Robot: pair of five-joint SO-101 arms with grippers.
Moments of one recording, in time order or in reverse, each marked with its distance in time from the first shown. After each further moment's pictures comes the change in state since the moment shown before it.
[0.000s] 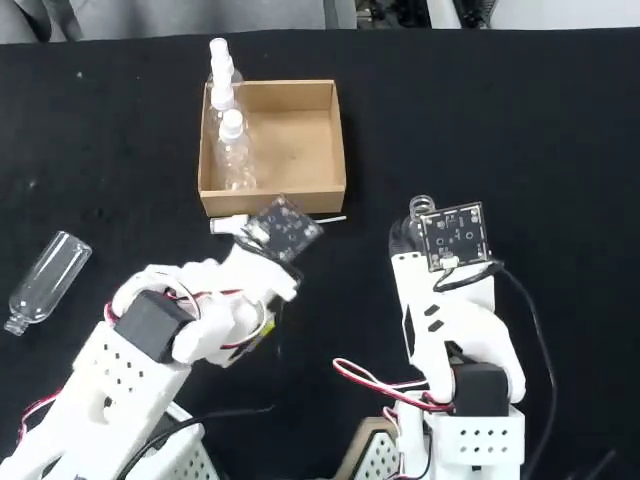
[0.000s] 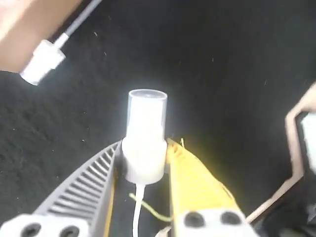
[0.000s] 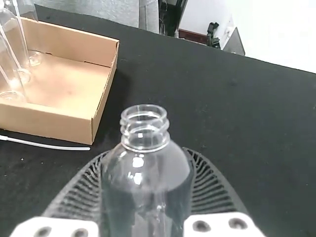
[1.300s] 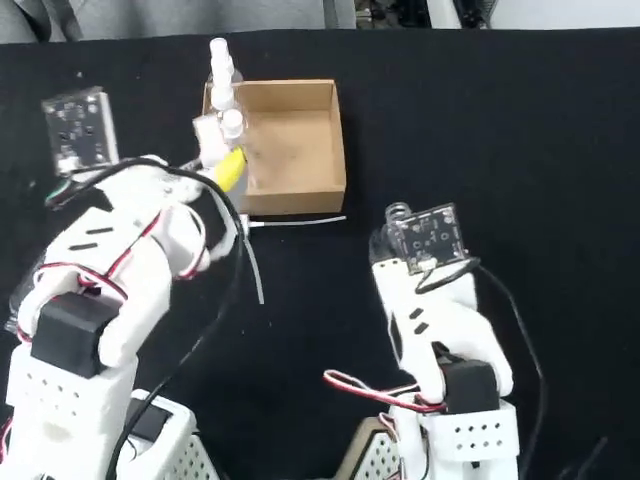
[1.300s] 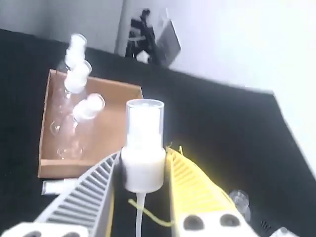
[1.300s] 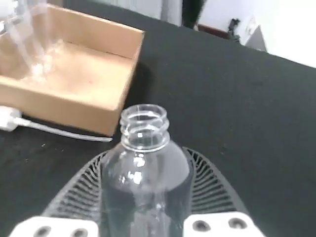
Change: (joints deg) left arm -14.4 0.0 -20.0 -19.6 38.7; right arm -6.2 0.0 3.4 -0.9 0.0
